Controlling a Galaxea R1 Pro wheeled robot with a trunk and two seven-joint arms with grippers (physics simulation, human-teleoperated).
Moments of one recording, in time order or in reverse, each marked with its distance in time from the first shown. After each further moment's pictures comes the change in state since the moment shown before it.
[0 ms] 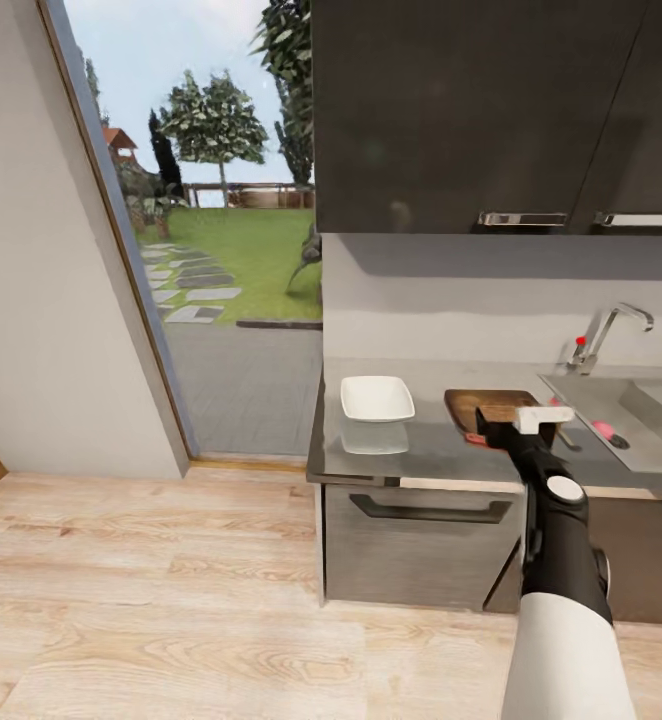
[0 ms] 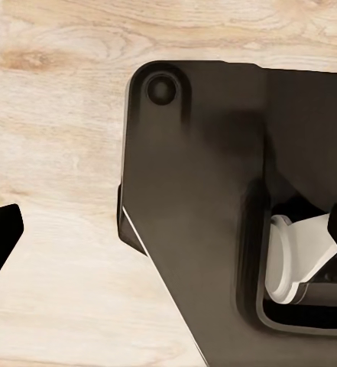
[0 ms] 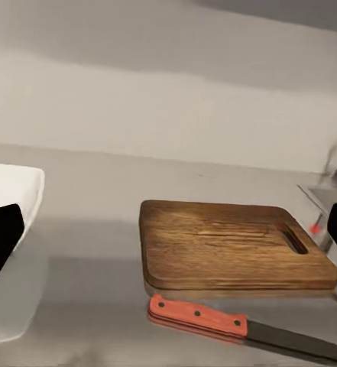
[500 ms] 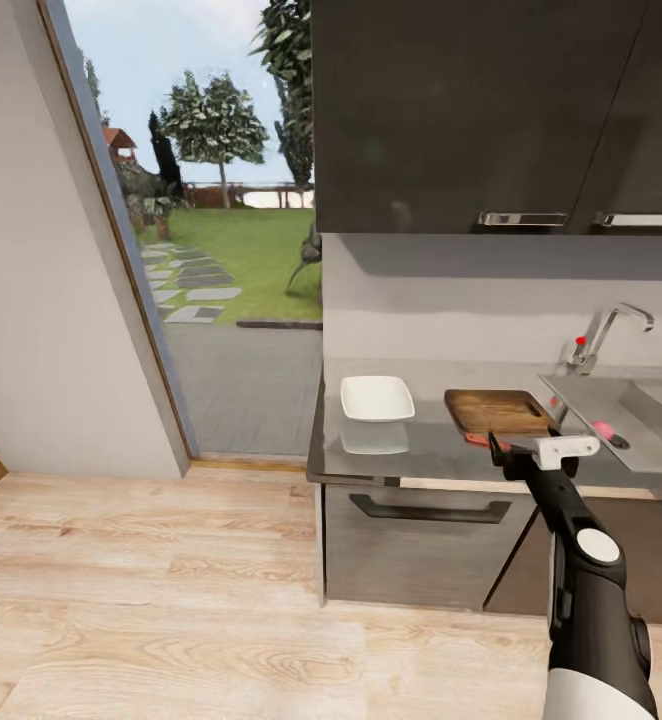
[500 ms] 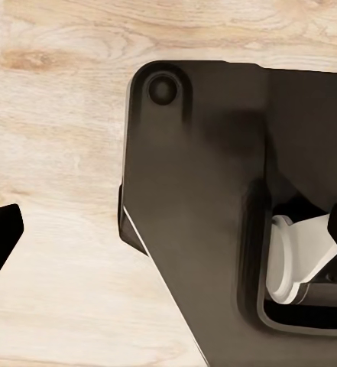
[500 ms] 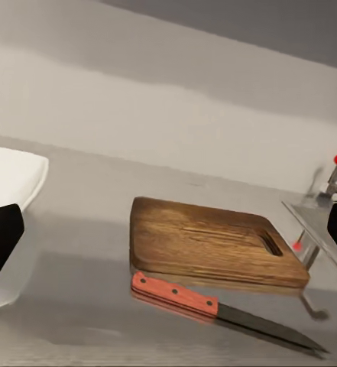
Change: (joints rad) left arm 0.000 0.000 0.000 0.000 0.000 0.000 0.003; right arm 0.191 0.000 0.002 -0.176 -0.044 -0.108 0.080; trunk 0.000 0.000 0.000
